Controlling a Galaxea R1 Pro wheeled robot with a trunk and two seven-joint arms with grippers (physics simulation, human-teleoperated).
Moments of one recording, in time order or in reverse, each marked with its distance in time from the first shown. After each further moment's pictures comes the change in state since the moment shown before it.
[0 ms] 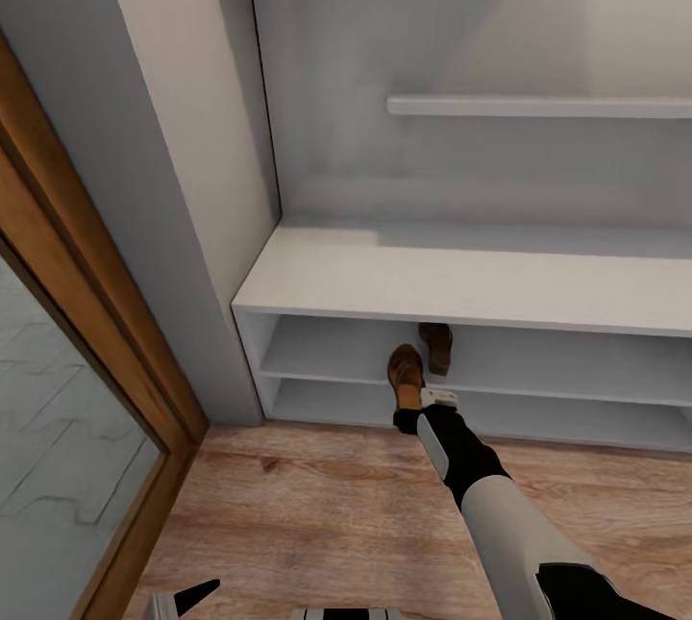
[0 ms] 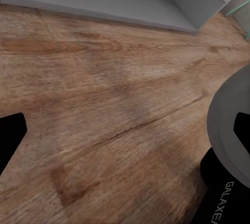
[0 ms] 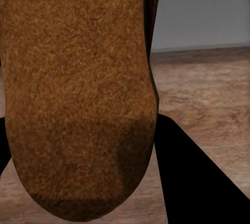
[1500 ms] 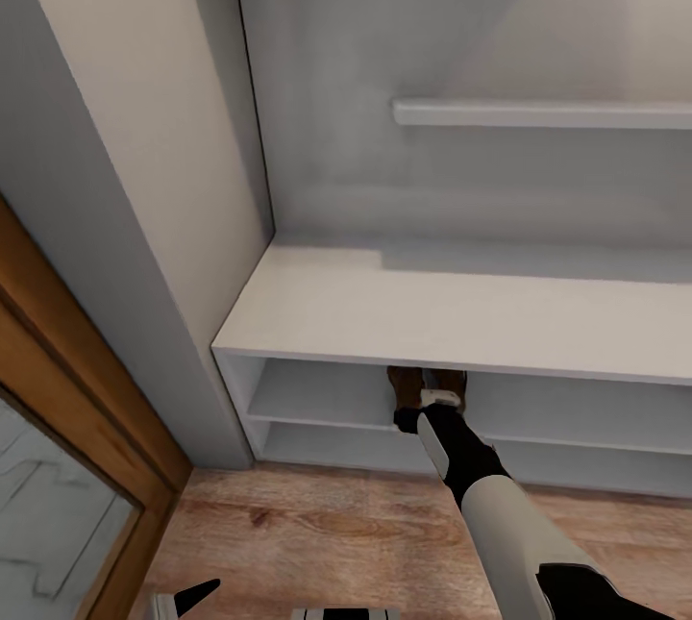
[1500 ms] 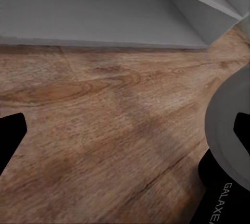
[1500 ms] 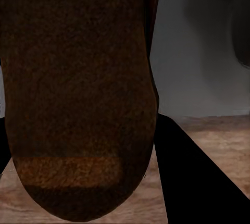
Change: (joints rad) left arm 0.000 0.000 0.001 0.000 0.005 0.000 -0.008; right arm 0.000 0.000 -0.002 -0.006 0.001 -0.001 0.000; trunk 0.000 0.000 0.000
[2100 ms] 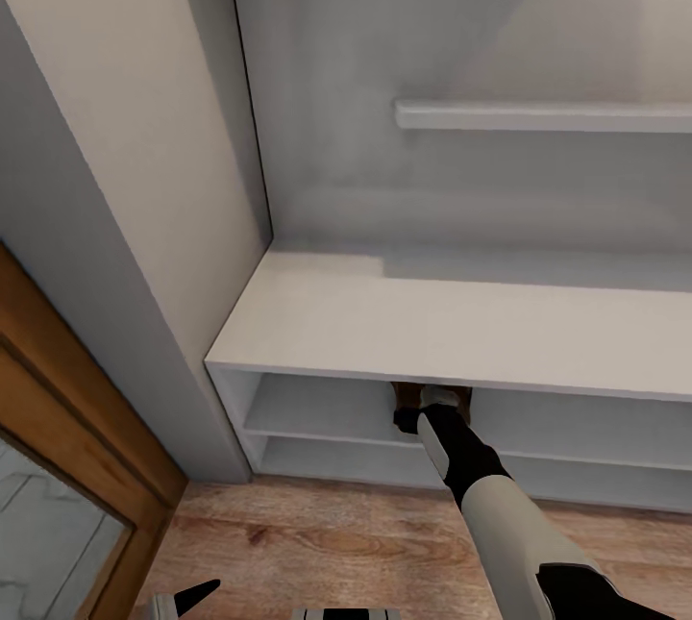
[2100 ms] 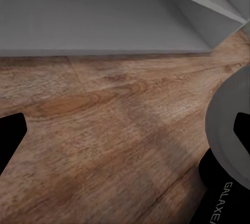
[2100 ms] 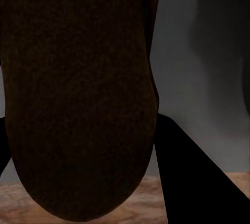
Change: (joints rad) left arm 0.000 0.000 -0.001 0.000 -0.002 0.000 0.003; right arm 0.000 0.000 -0.001 0.001 0.001 0.001 0.000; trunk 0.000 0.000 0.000
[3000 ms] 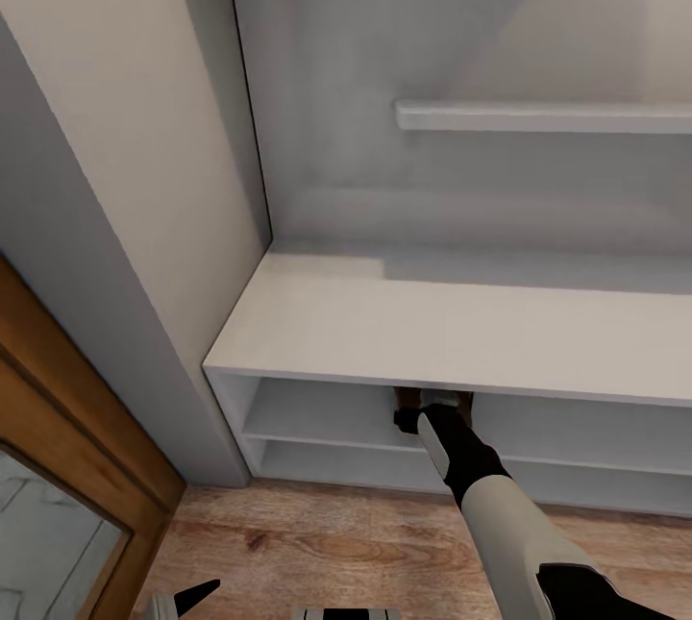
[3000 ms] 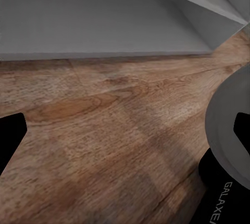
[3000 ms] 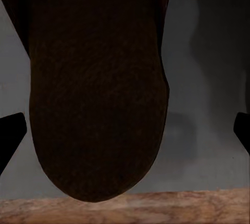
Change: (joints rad) left arm 0.000 0.000 0.000 0.000 -0.001 0.000 -0.001; right arm 0.000 0.000 -0.002 -0.001 -0.003 0.001 0.000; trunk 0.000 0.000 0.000
